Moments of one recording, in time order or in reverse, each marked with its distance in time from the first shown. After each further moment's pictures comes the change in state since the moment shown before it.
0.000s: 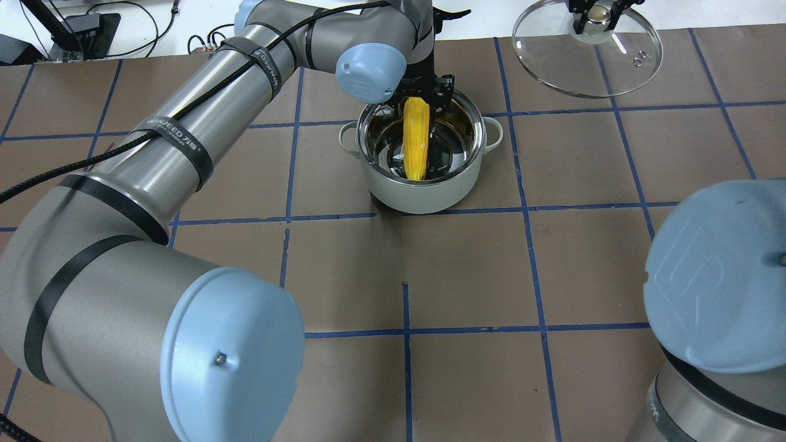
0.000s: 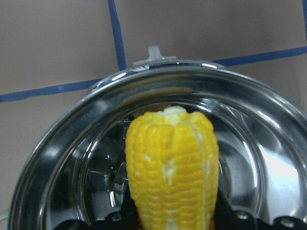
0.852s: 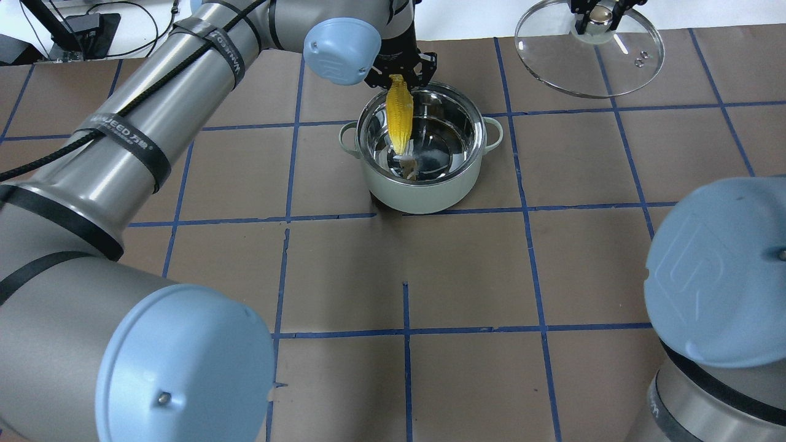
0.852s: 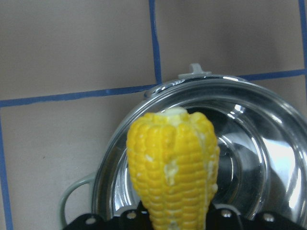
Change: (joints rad) left arm 0.019 0.074 -0.017 -0.003 0.002 -0.016; right arm -0.007 0.006 0.000 -0.005 0.000 -0.002
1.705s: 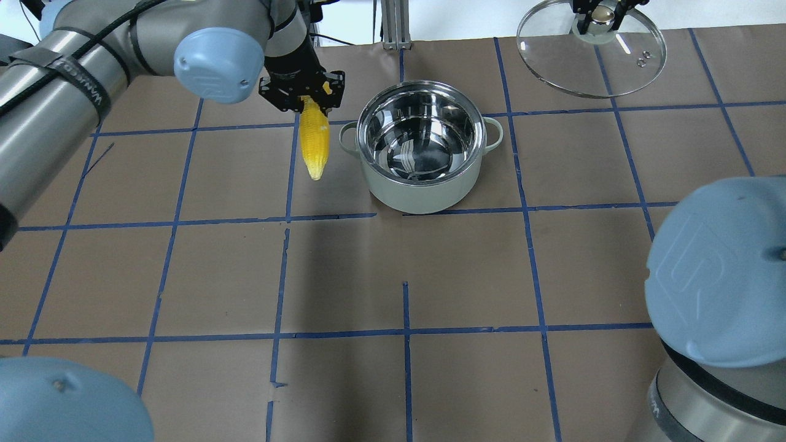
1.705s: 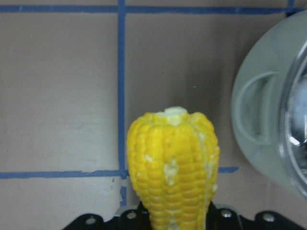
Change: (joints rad) left arm 0.171 0.243 -0.280 -0.023 -0.017 0.080; right arm -0.002 -0.001 0.000 0.001 -0.006 0.000
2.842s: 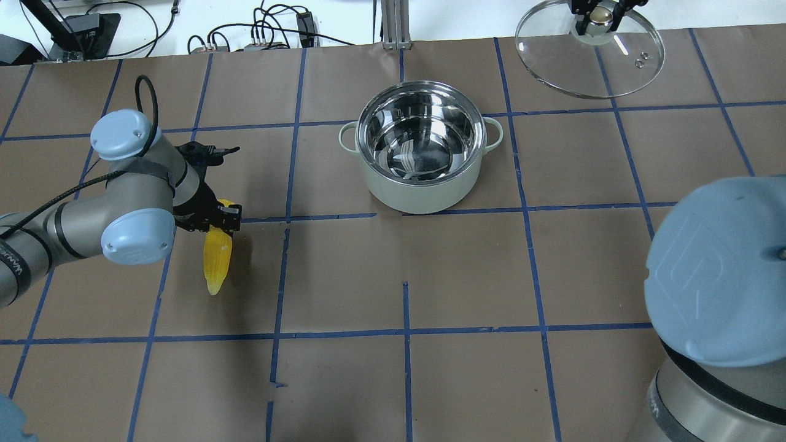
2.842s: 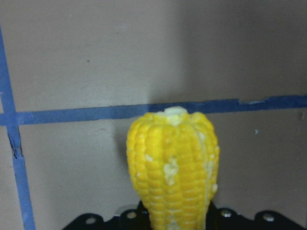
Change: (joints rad) left arm 0.344 0.191 -0.662 0.379 0.042 0.334; right arm 0.000 0.001 0.001 0.001 0.006 0.000
